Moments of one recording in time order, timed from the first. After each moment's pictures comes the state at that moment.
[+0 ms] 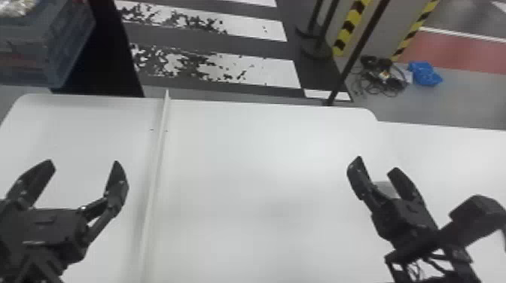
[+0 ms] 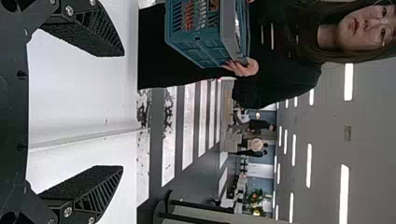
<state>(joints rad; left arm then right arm) 0.74 0.18 -0.12 -2.34 0.09 0.18 0.19 0.76 -0.21 -0.20 -2.22 -0.54 0.05 -0.05</state>
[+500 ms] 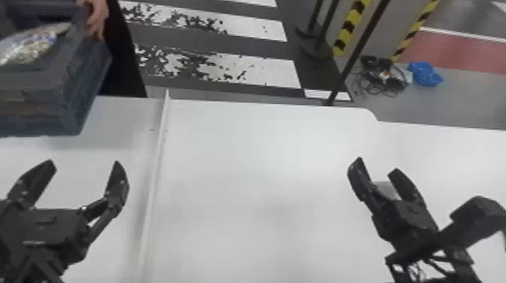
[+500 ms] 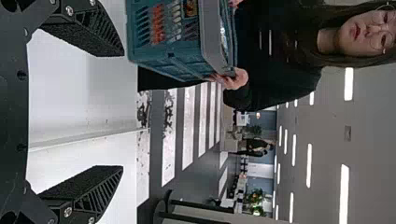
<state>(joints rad) 0.74 0.18 -0.13 -2.34 0.09 0.18 0.19 0.76 -0.20 -0.20 -2.23 -0.54 0.05 -0.05</state>
